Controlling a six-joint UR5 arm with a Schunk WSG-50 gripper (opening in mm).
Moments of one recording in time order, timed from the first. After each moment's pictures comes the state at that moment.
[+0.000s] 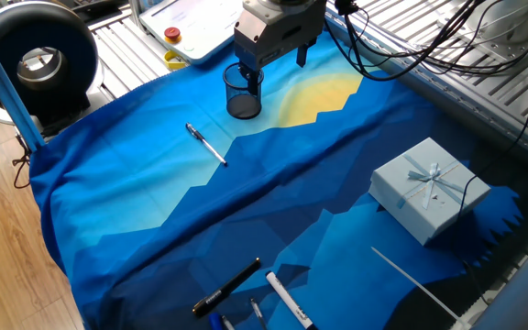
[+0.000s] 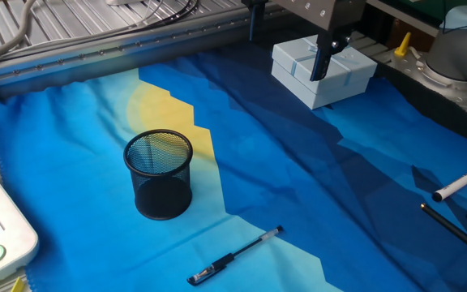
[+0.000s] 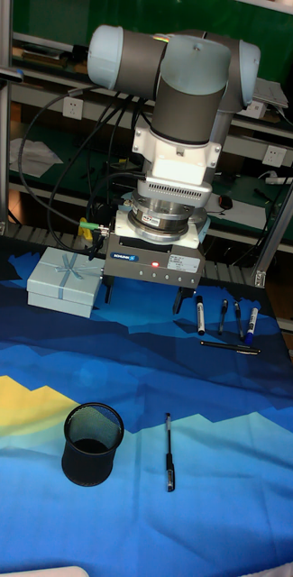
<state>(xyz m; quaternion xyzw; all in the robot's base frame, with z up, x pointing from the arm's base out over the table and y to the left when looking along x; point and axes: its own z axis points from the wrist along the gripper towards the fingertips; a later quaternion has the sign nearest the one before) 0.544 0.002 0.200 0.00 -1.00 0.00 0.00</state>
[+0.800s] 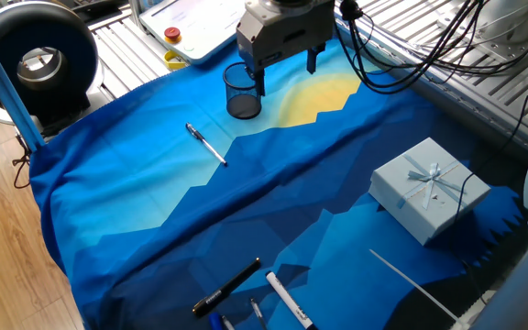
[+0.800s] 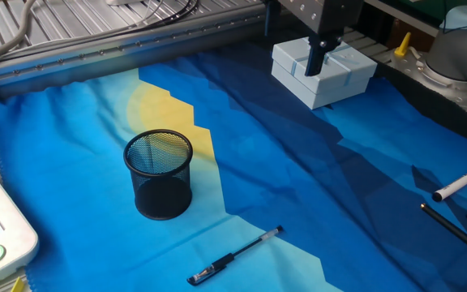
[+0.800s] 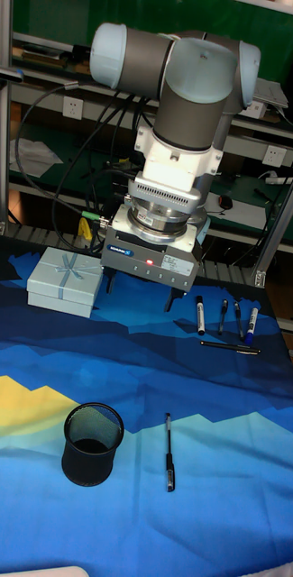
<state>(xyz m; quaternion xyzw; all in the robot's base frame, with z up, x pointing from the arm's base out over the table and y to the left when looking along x) 0.523 -0.005 0.199 -0.10 -0.99 0.02 0.04</state>
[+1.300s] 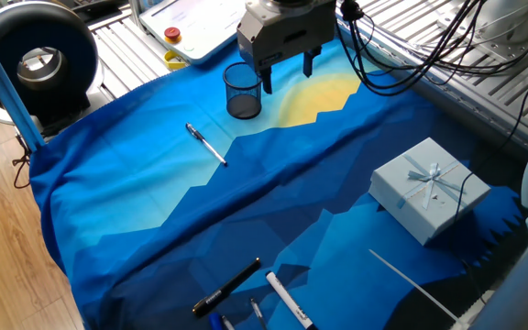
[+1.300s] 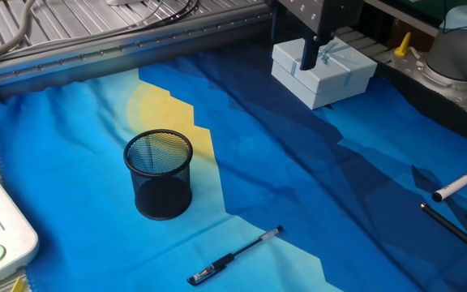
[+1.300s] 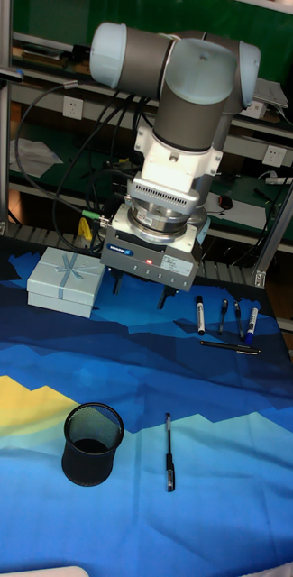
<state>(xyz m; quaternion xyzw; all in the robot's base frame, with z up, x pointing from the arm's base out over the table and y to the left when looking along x) 0.522 -0.004 0.198 -0.10 -0.99 0.02 0.04</state>
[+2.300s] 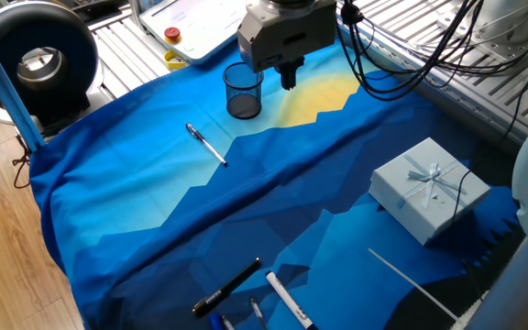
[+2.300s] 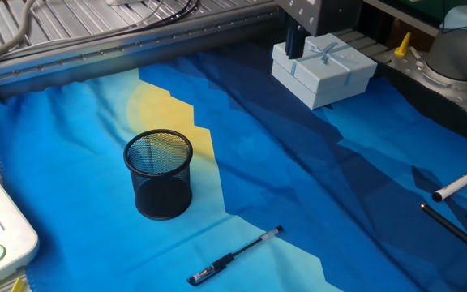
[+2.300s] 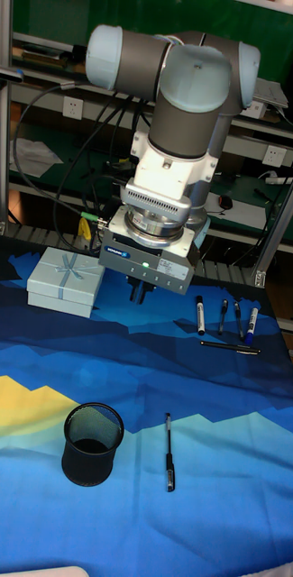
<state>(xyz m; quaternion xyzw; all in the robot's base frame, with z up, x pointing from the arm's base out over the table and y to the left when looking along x) 0.520 -0.012 0.190 -0.12 -0.99 0.03 0.05</state>
